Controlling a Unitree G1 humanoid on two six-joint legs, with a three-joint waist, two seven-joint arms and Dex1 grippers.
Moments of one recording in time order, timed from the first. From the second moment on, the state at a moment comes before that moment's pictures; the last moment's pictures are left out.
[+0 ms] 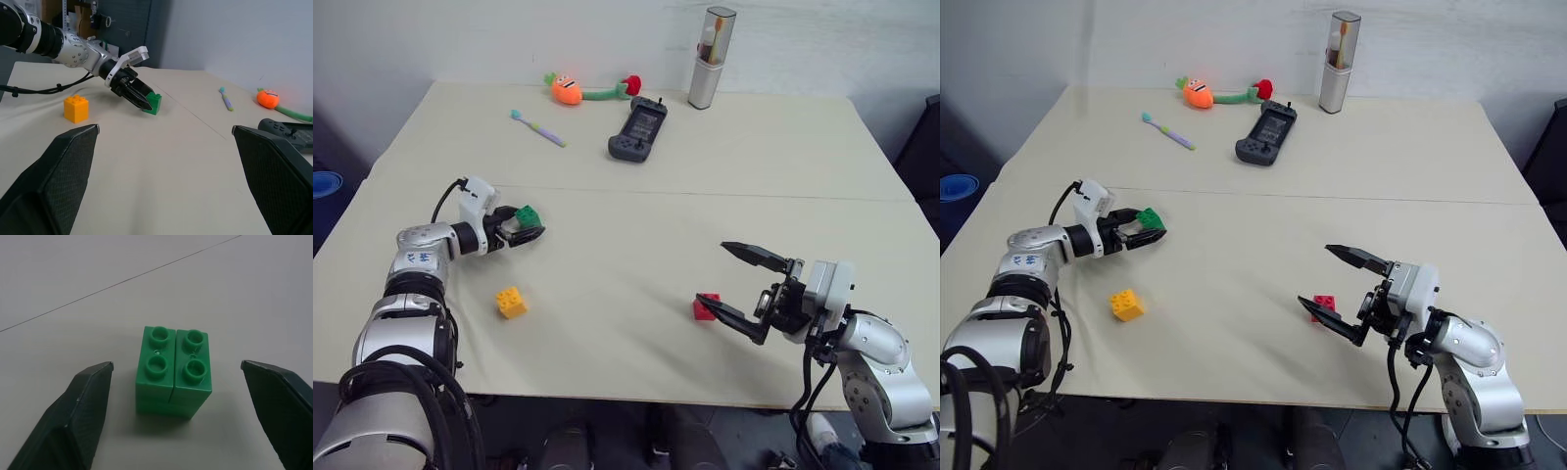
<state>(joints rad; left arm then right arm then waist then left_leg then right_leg) -1.00 0.63 0.09 1.23 -0.09 -0.05 -0.96 0.02 -0.54 -0.14 -0.40 0.56 0.00 0.96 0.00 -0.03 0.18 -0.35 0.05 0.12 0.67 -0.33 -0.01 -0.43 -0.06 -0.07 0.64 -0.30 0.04</state>
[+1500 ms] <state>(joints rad) -0.58 0.45 -0.31 0.07 -0.08 0.28 -1.11 0.25 -0.73 -0.33 -0.40 0.59 -0.04 1.17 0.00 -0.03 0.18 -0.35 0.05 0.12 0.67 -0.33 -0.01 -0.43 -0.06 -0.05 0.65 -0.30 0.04</state>
